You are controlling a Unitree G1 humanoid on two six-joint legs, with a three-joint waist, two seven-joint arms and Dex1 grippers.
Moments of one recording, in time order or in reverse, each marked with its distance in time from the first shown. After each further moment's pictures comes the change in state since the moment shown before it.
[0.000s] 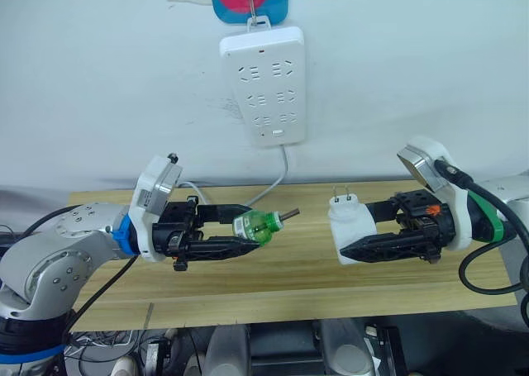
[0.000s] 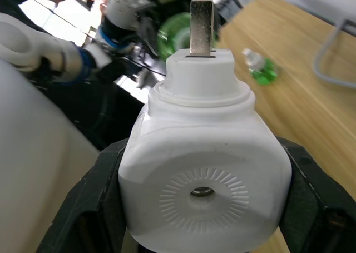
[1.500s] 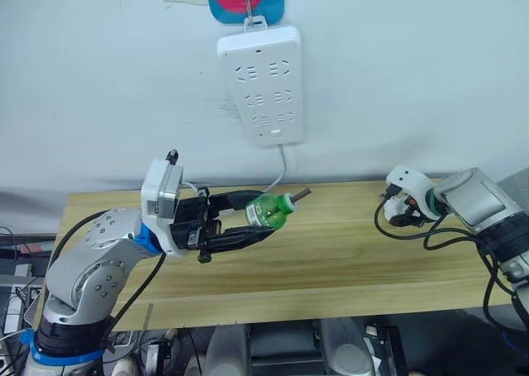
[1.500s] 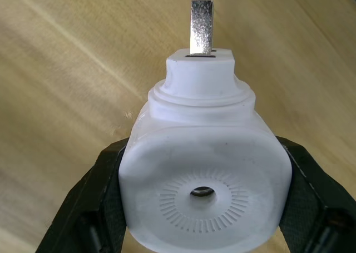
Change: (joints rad) left arm 0.013 -0.183 -0.055 0.003 0.127 -0.212 0.007; right arm -0.257 0.210 0.598 0.744 -1.424 -0.226 0.127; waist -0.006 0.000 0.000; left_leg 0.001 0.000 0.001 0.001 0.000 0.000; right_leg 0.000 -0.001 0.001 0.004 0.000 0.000
